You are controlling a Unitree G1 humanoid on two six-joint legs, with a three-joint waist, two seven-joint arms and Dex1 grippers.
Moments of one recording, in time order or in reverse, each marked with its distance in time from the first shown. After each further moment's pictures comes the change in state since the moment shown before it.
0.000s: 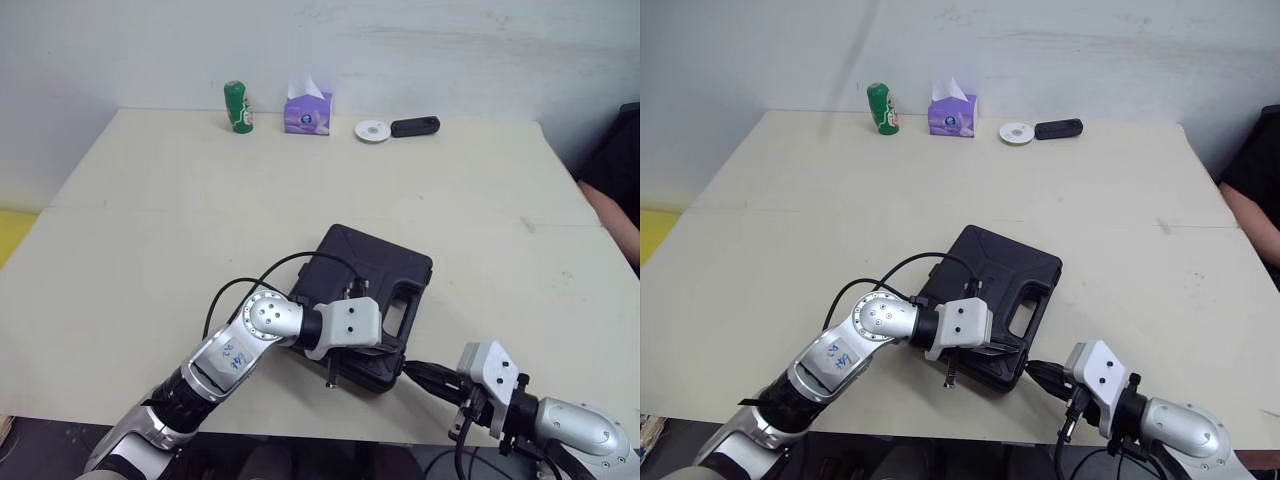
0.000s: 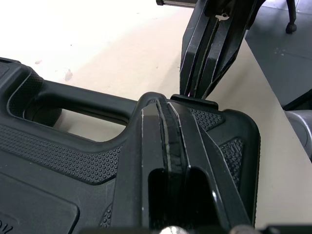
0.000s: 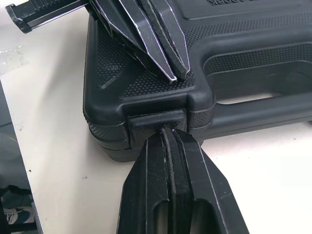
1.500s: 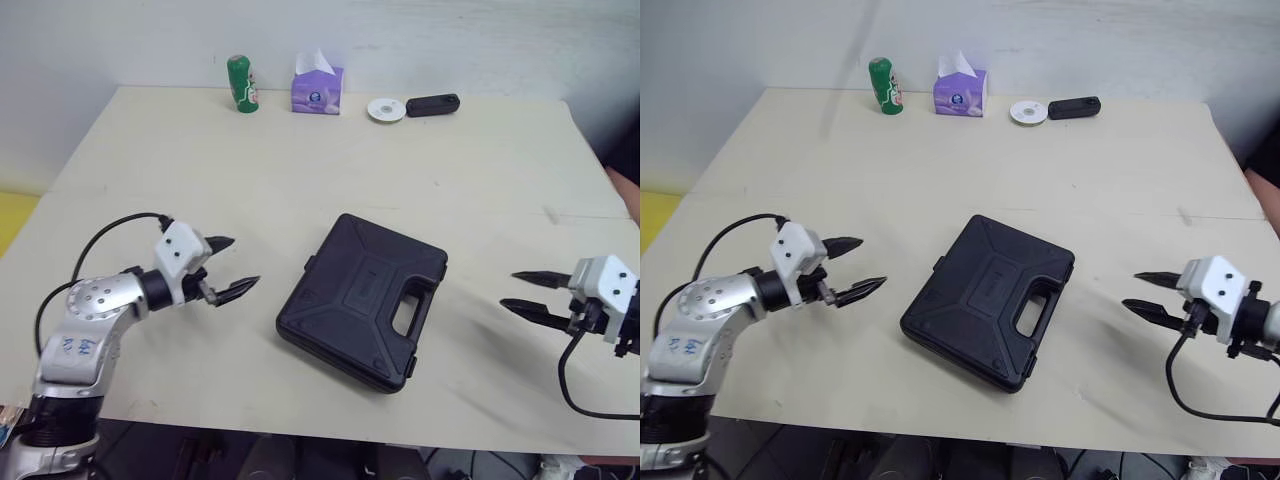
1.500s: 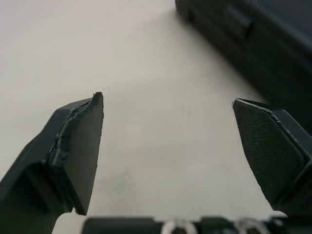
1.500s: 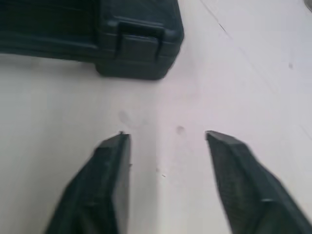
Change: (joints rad) left arm 0.299 0.319 0.725 0.133 -0.211 -0.083 0.064; right arm -0.434 -0.351 -0.296 0.807 -0.017 -0.404 0.417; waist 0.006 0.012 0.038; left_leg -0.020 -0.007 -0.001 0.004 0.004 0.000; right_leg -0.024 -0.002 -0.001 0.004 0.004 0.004
